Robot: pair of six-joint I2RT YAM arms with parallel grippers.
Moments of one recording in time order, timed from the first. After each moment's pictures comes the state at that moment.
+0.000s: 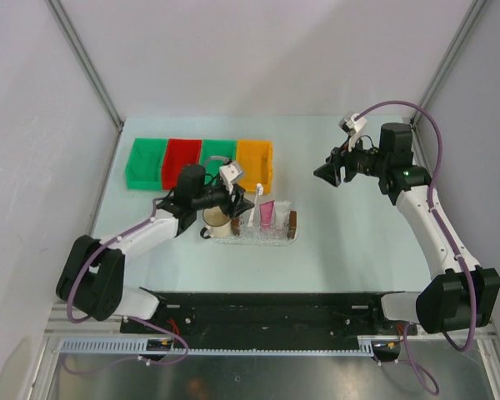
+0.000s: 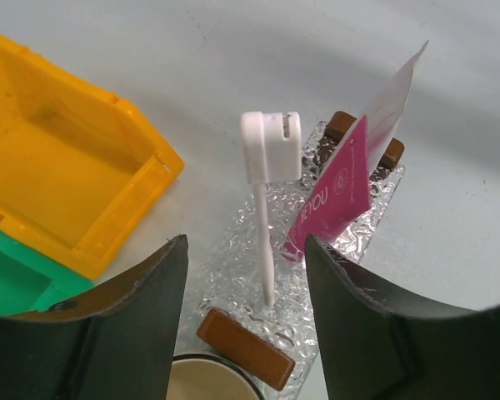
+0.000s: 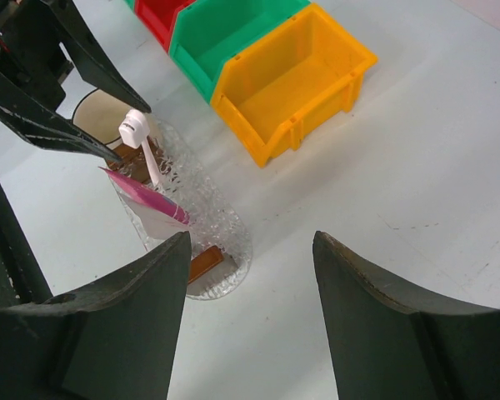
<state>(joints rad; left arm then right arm) -0.46 1.40 0.76 0.22 0.61 0.19 0.13 1.29 1.19 -0.38 -0.78 -0.22</state>
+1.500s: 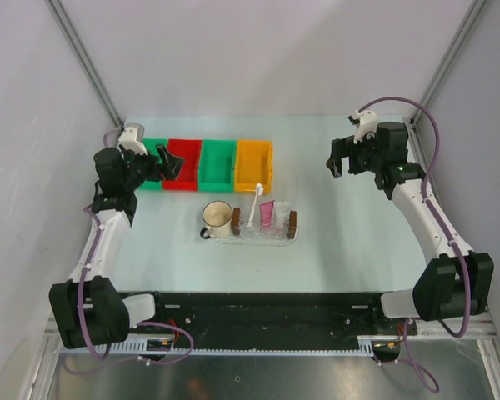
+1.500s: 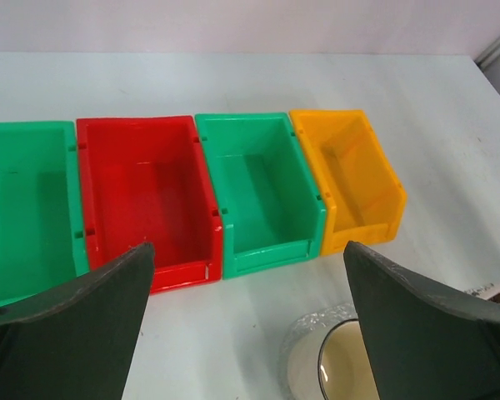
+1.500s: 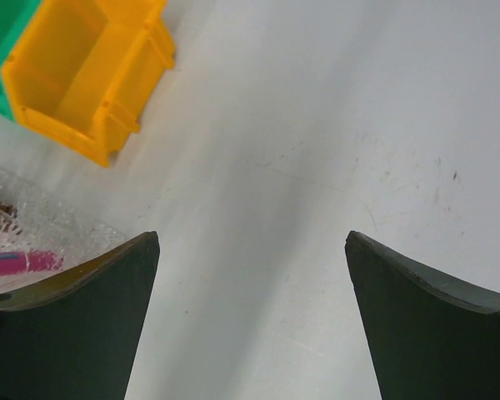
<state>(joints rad) 0.14 1.18 0.87 0.06 0.54 -0.15 0.12 1.35 1.19 -0.34 -0.32 -0.12</state>
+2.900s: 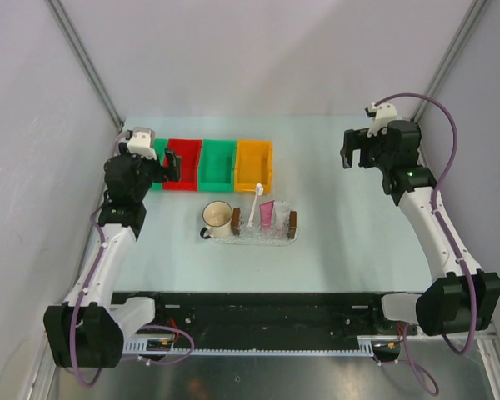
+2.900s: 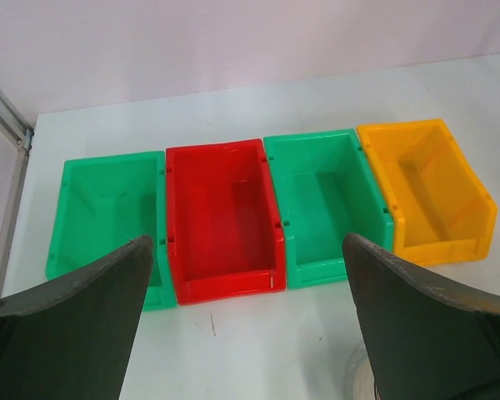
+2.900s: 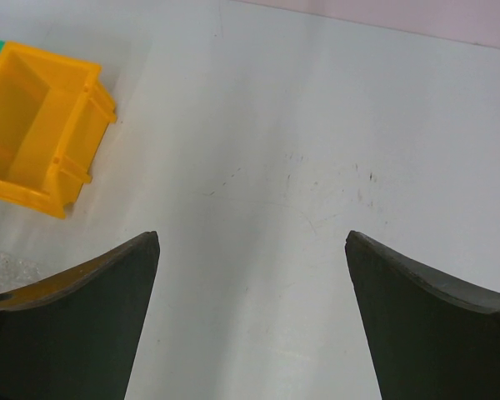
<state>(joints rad) -0.01 1.05 0.81 0.09 0.19 0.03 0.11 1.27 1.20 -0.31 -0.11 -0.06</state>
